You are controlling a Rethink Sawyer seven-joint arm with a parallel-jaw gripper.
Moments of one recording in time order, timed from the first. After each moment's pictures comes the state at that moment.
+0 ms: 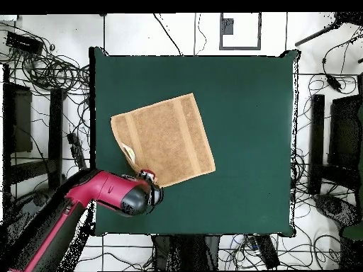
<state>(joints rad) 0.86 0.04 -0.70 1.31 -1.77 -0.69 3.28</state>
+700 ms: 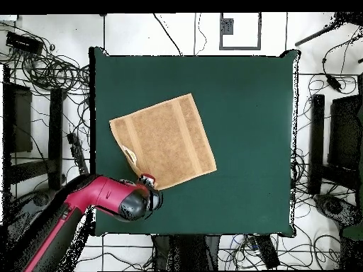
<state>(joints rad) 0.89 0.05 -0.71 1.34 -1.76 -0.69 3.29</state>
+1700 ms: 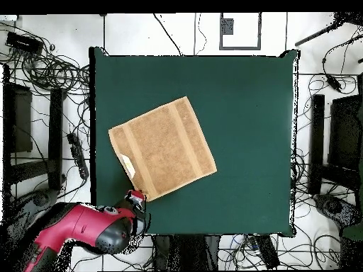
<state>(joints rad) 1.09 0.02 -0.84 1.47 -1.66 -0.68 3.39</state>
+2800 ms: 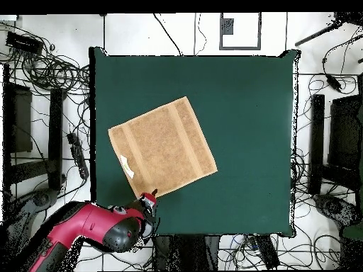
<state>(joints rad) 1.10 0.13 -0.86 1.47 -1.66 -0.68 3.54</state>
